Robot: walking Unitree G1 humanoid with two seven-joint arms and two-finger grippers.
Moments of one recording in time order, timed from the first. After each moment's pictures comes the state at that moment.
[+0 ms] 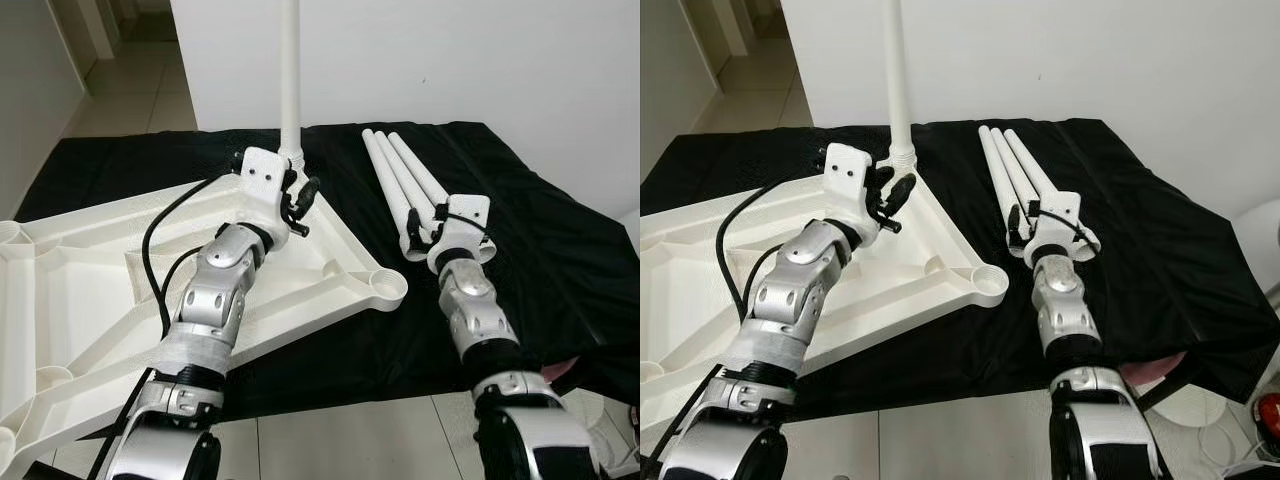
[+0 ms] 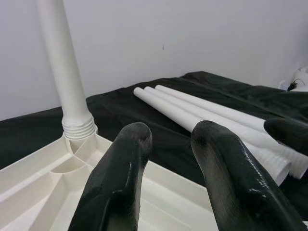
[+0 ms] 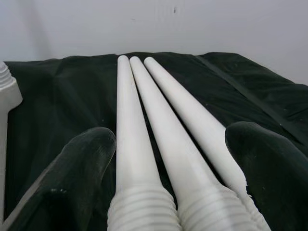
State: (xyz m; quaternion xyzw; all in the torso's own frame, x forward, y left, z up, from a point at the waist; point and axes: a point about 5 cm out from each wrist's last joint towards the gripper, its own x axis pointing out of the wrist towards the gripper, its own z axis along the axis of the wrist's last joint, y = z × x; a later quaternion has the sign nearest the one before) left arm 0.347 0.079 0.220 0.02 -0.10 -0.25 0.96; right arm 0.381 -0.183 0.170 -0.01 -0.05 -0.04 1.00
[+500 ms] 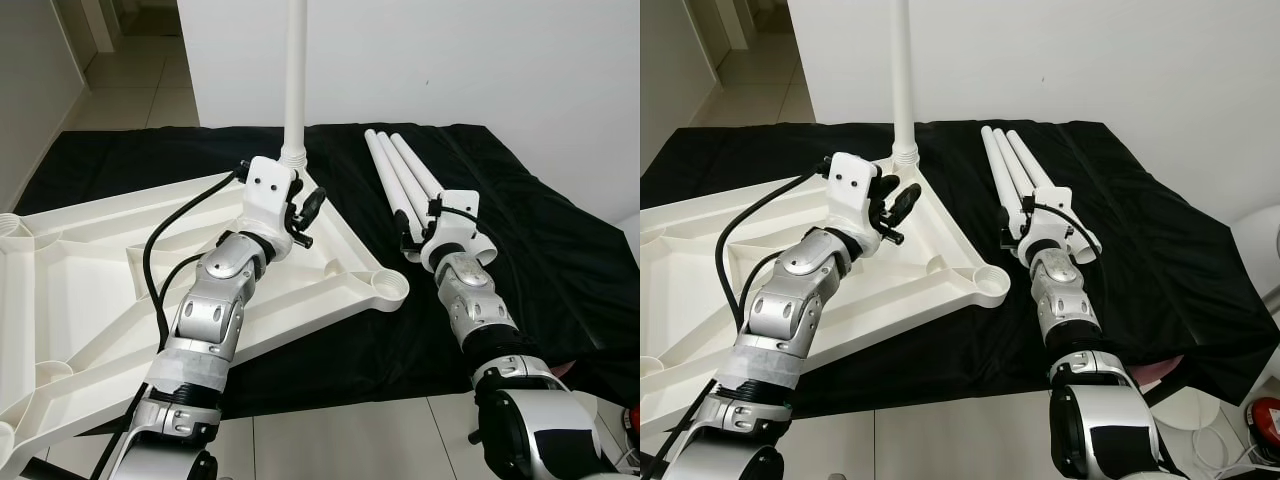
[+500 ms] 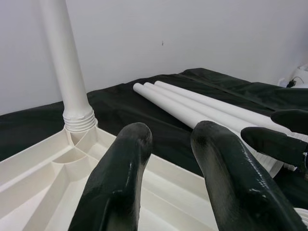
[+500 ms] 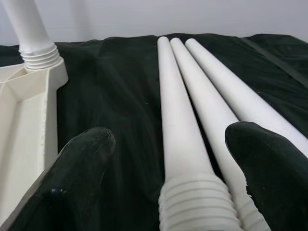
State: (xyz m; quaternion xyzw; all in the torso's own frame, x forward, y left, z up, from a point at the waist) left arm 0.336 0.079 0.219 0.02 -0.09 -0.25 0.96; right arm 0.385 -0.169 0.160 0.01 -0.01 0.04 1.00
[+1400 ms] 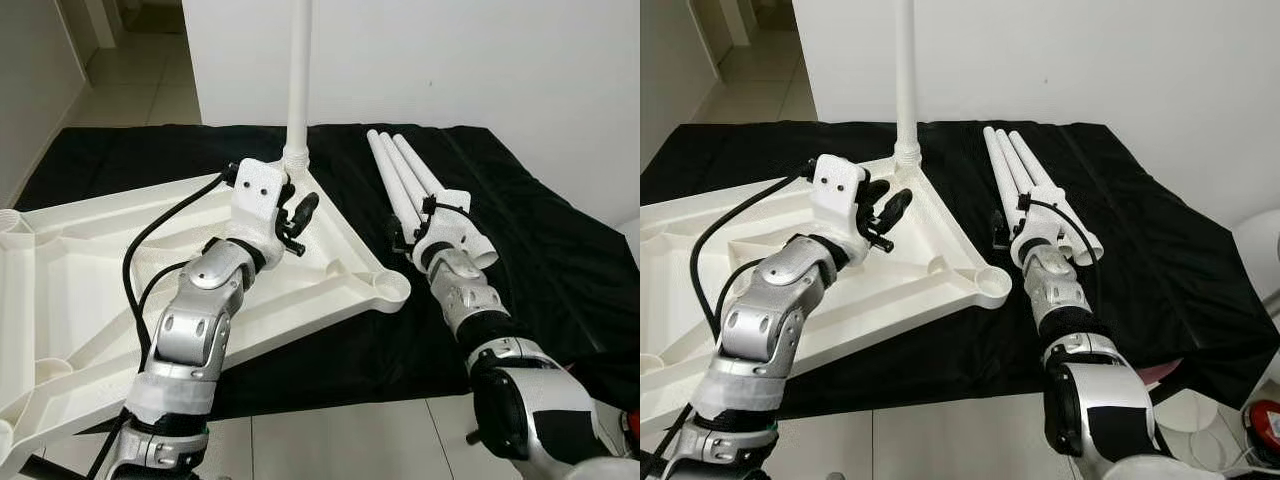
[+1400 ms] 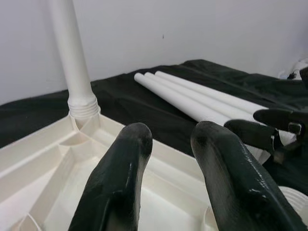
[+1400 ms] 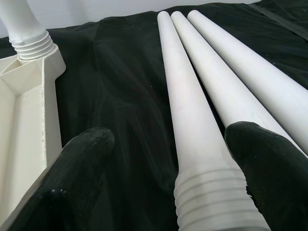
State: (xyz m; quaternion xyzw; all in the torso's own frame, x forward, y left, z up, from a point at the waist) left arm 0.312 0.086 0.226 0.03 -0.07 -0.25 0.96; right arm 0.396 -0.165 0.160 0.06 0.03 0.02 1.00
